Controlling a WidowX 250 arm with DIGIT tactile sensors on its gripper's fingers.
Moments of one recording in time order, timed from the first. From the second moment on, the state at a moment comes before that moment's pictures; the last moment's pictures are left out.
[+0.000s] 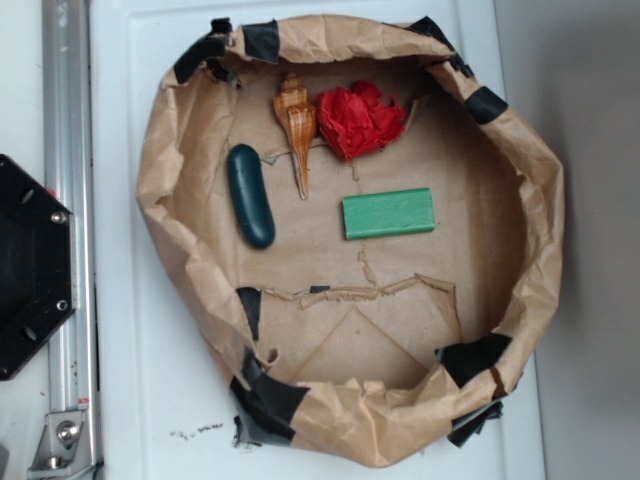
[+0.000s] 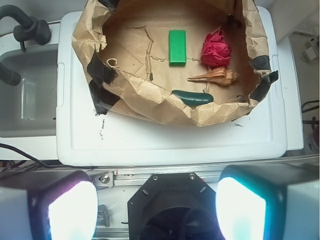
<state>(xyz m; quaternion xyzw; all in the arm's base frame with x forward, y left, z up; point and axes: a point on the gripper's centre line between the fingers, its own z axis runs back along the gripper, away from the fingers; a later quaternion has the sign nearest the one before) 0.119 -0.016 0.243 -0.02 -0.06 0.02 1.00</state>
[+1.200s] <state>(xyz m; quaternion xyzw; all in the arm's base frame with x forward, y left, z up) 0.220 0.035 0.143 0.05 -0.15 0.30 0.94</state>
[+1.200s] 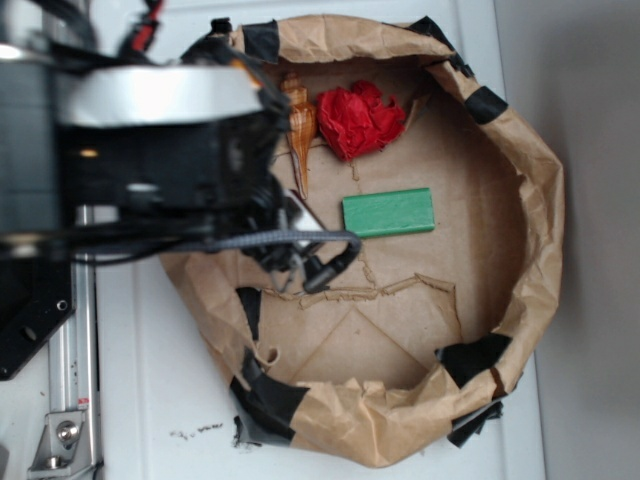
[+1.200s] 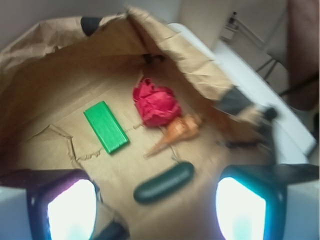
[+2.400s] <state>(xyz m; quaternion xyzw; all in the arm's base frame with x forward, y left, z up) 0.222 0.076 0.045 0.09 -0.11 0.31 0.94</state>
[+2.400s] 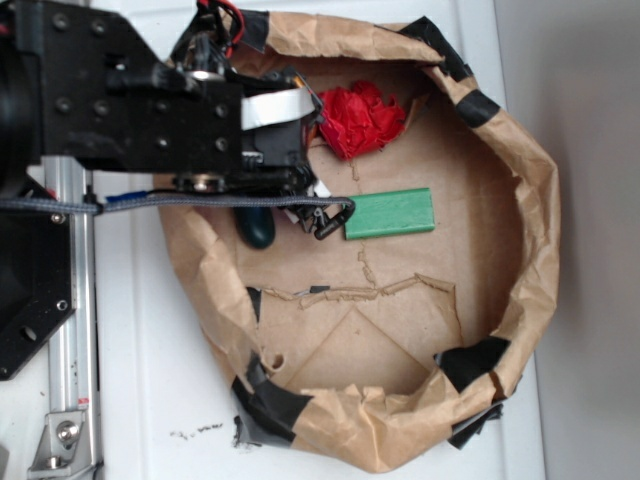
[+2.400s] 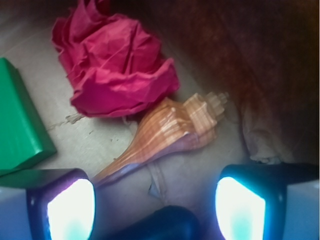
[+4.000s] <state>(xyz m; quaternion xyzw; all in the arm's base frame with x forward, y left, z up) 0.234 0.105 0.017 0.11 -0.09 0.36 0.92</state>
